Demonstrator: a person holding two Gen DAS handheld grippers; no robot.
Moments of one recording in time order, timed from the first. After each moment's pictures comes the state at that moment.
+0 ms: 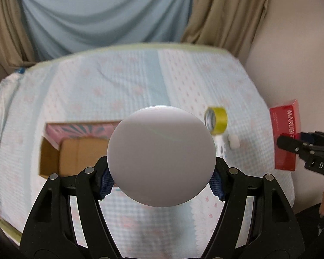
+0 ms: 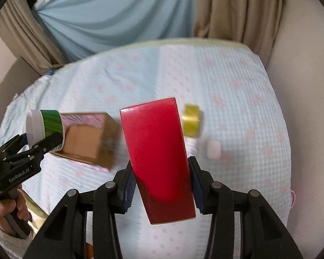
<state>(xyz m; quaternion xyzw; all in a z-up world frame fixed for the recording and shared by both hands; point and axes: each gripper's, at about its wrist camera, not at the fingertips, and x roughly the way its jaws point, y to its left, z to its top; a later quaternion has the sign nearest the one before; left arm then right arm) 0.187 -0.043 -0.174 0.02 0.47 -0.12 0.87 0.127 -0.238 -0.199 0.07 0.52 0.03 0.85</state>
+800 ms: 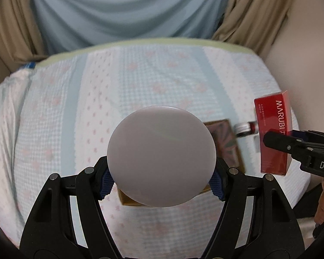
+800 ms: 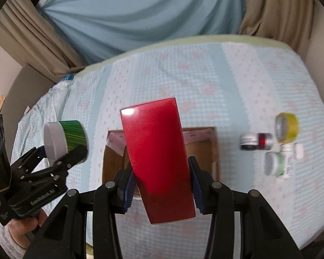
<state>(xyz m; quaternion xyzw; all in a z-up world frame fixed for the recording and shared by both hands) 0.279 0.211 -0.213 0.03 0.51 -0.14 0.85 0.240 0.022 -0.228 0.13 0.54 0.05 0.83</state>
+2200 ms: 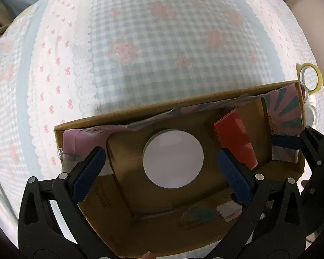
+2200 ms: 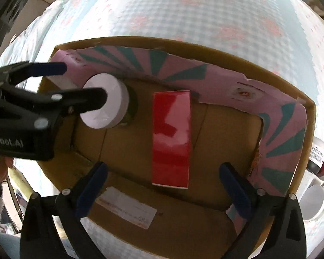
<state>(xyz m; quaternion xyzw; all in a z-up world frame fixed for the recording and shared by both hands) 0.376 0.173 -0.412 0.08 0.67 -0.14 0.73 0.297 0.053 -0.442 0.02 0.68 0.15 0.72</state>
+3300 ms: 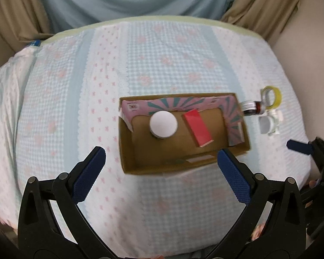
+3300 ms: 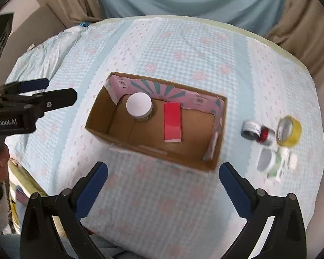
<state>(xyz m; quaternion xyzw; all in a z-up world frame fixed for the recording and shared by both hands) 0.232 0.221 -0.223 0.02 0.56 -0.11 0.82 0.169 0.044 -0.261 -0.01 0.58 0.10 0.81</state>
